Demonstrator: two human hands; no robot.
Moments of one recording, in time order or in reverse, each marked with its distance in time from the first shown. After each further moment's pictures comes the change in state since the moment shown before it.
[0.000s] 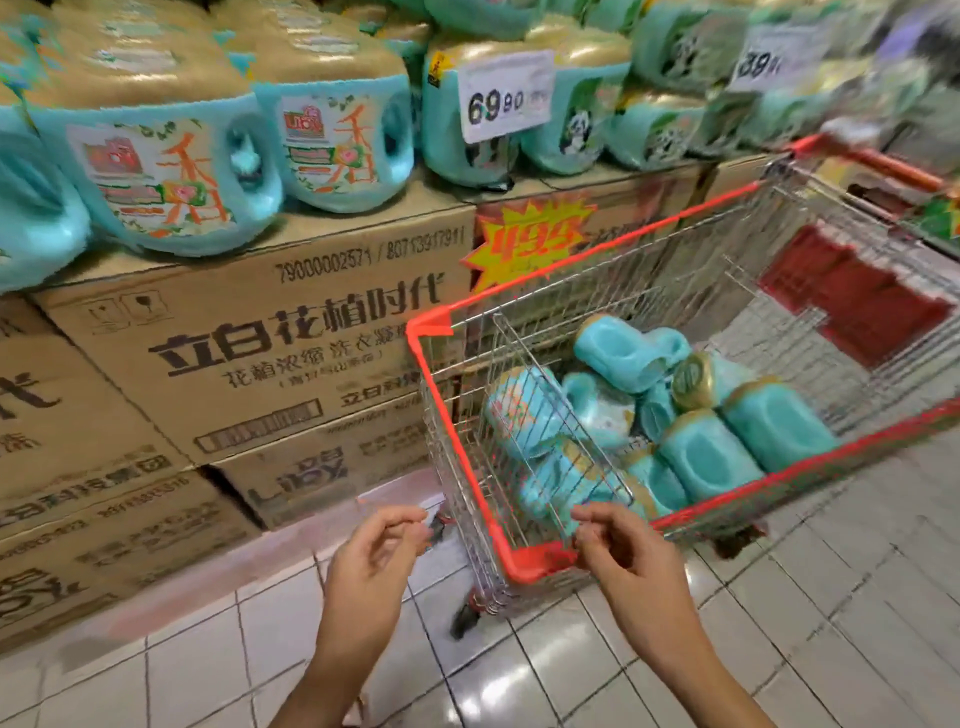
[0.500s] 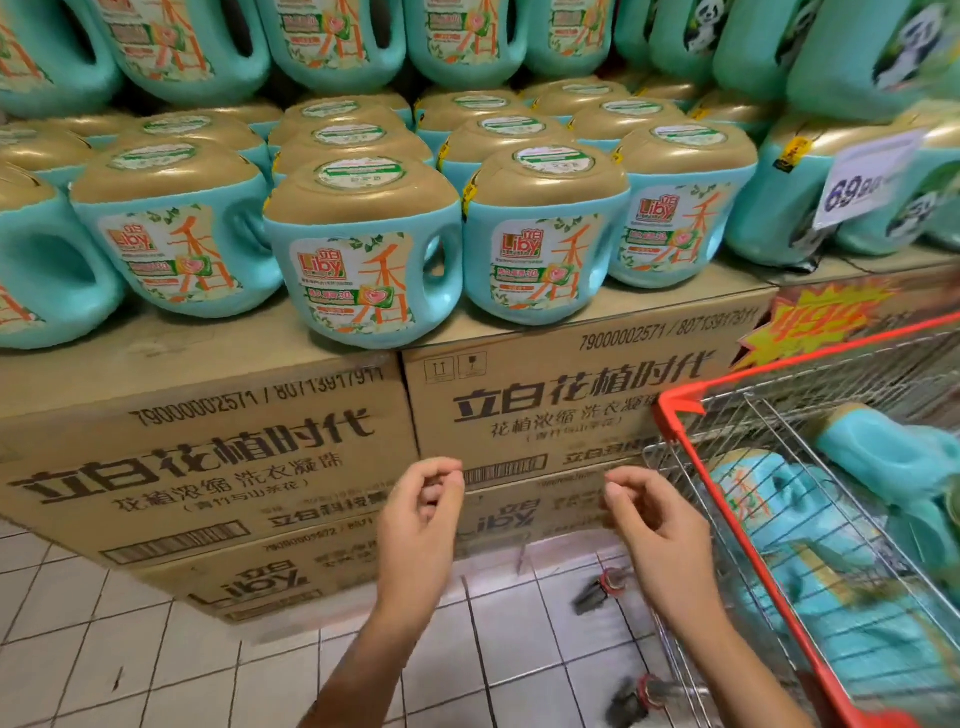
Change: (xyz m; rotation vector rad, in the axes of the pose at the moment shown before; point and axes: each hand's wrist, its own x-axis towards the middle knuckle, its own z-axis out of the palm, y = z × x) left_hand 0.096 0.058 -0.241 0.064 0.338 0.182; right_hand 0.064 -0.113 0.267 0.053 -0.105 -0.182
